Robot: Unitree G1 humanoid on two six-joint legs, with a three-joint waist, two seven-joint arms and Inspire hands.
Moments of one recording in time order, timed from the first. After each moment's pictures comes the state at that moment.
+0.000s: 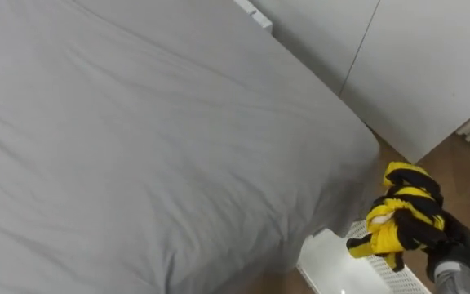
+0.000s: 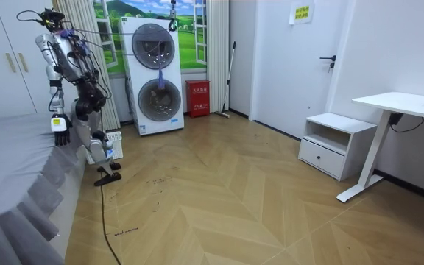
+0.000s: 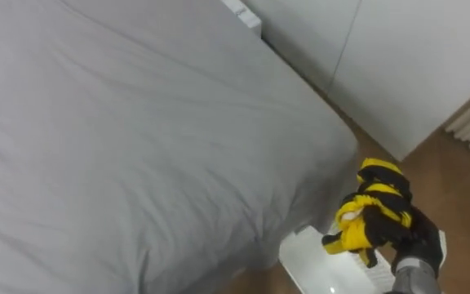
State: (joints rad) left arm 0.08 0.20 -0.10 1.19 -0.39 0.04 0.03; right arm -0.13 -0.34 -0.26 0.80 0.49 -0.07 -0.18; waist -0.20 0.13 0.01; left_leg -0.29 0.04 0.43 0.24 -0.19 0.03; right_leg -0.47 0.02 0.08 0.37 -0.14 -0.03
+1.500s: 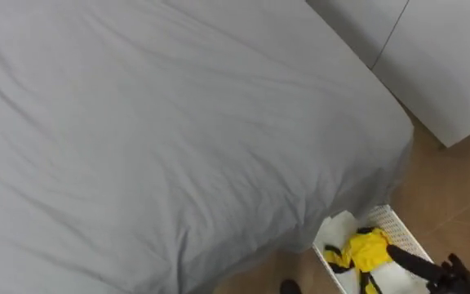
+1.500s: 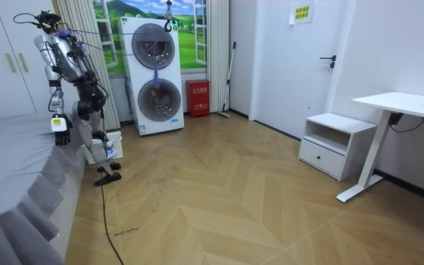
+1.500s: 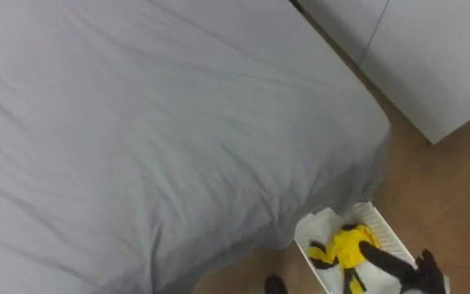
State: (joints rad) left arm 0.01 0.21 -0.27 1.20 -0.52 0.00 0.02; right arm -0.13 -0.34 -0.17 1.16 0.62 -0.15 -0.18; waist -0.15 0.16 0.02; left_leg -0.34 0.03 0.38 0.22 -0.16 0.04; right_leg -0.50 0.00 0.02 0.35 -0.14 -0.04
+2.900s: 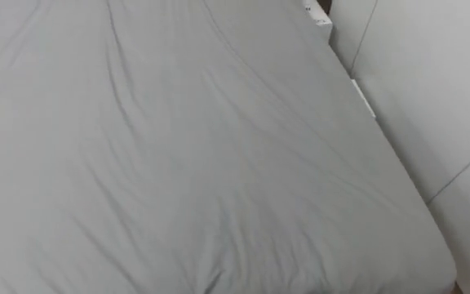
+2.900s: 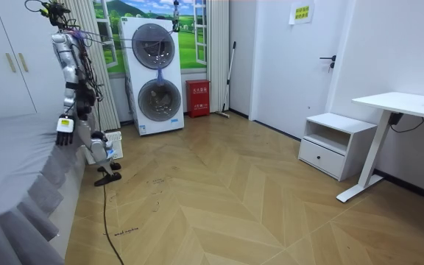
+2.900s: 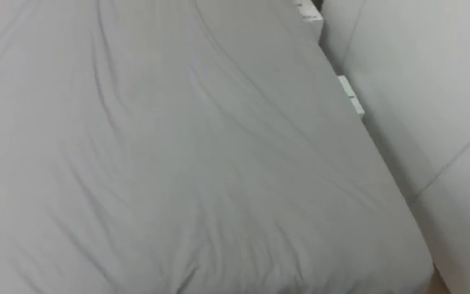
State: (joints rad) left arm 0.10 0.18 -0.08 1.14 -0.11 -0.06 0.07; right arm 0.03 -0.21 0.07 1.26 0.33 -0.06 0.05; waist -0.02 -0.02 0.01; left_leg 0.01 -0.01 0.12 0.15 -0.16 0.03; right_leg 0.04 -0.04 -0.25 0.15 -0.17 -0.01
